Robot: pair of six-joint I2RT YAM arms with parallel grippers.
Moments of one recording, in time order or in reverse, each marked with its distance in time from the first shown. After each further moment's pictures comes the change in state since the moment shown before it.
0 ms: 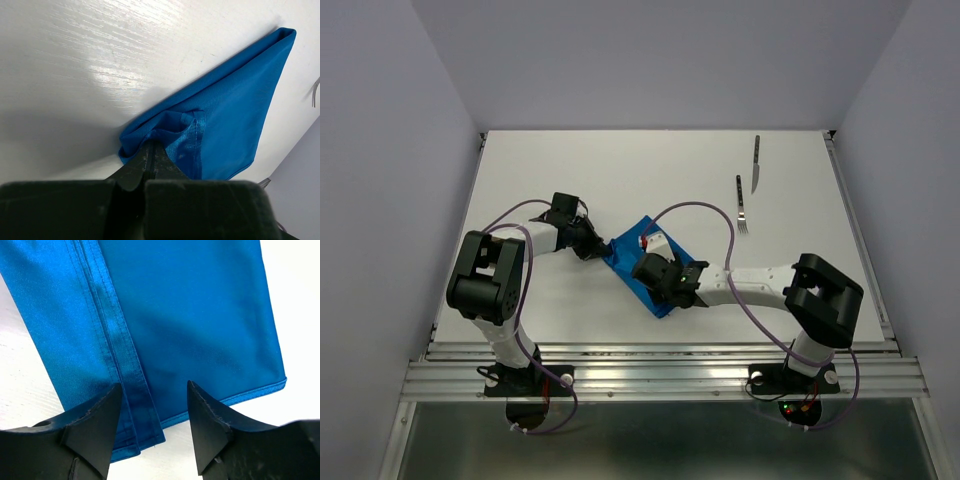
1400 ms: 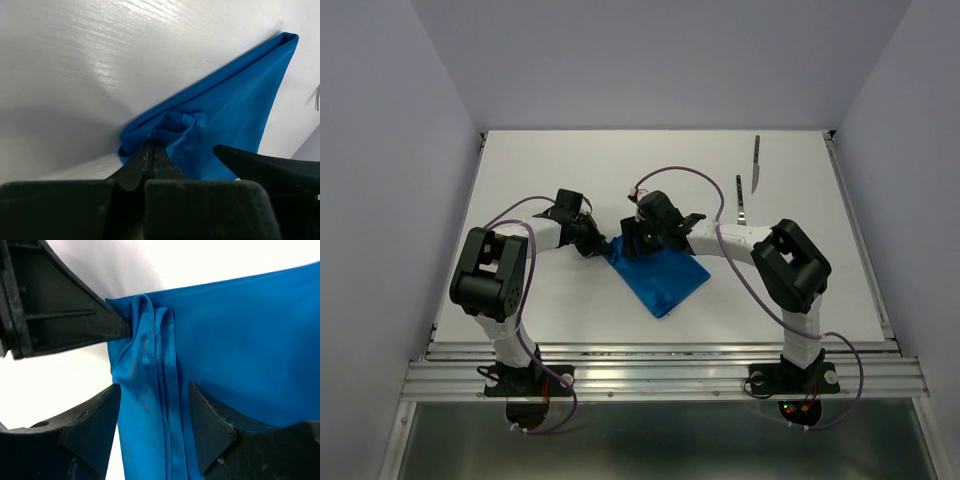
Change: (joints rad) left arm -0.019 0.026 0.048 -0.035 -0.023 0.000; right arm -0.310 0.242 0.273 0.269 -0.681 -0.091
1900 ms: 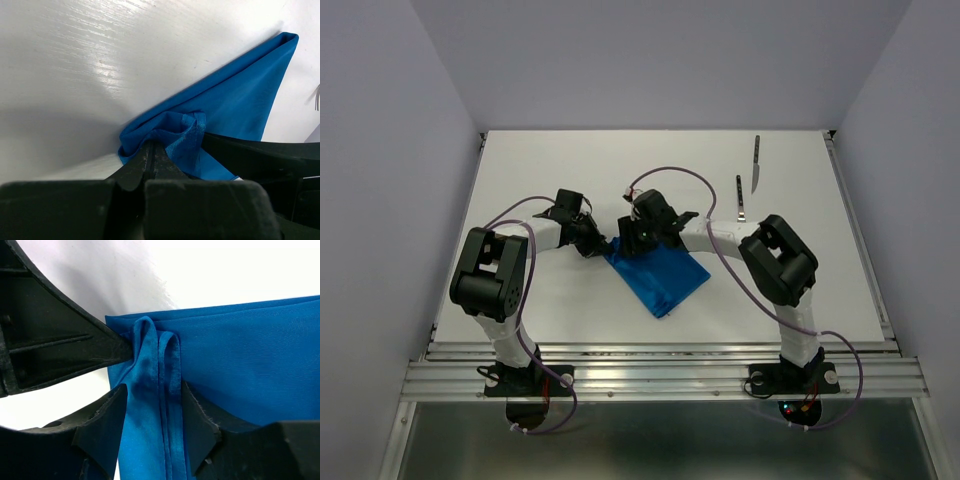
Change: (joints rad) left arm 0.000 0.000 0.000 0.000 0.002 0.000; right arm -0.009 0.111 0.084 0.018 -0.057 0.000
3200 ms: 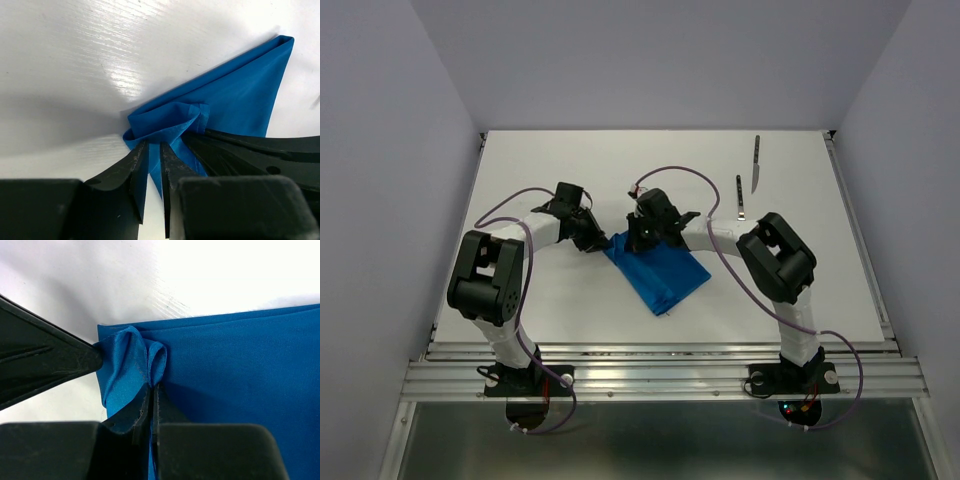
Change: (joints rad) left arm -0.005 -0.030 0.060 -0.092 -0.061 0.043; right arm -0.027 0.024 -0.010 0.064 0.008 0.039
